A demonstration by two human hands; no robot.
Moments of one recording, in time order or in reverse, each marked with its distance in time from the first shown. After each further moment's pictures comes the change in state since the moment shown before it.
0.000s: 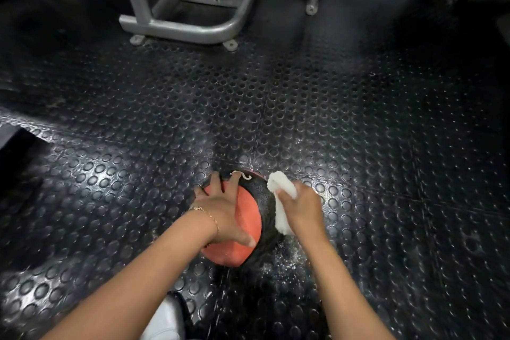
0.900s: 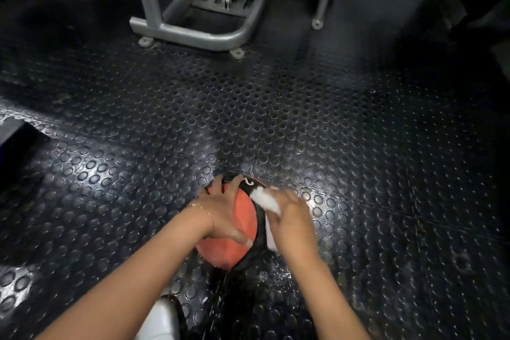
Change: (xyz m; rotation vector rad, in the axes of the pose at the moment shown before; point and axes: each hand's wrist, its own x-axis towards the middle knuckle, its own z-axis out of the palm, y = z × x) left_hand 0.006 -0.013 -0.010 -0.039 0.024 0.072; right_hand -0.020 -0.014 0.006 -0.266 -0.013 -0.359
